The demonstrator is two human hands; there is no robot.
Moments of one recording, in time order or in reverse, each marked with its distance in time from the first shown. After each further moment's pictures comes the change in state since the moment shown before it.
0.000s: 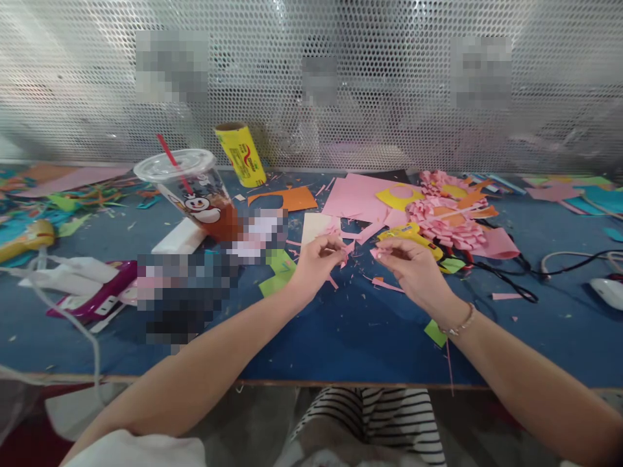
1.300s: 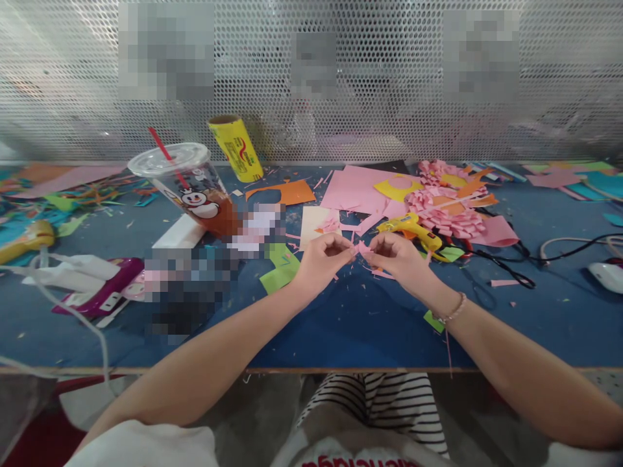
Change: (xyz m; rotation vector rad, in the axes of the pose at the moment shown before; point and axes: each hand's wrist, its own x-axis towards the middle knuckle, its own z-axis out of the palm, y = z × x) left_hand -0.016 0.014 0.010 0.092 -0.067 0.031; right_hand 0.000 -0.002 0.008 -0.239 -0.179 0.064
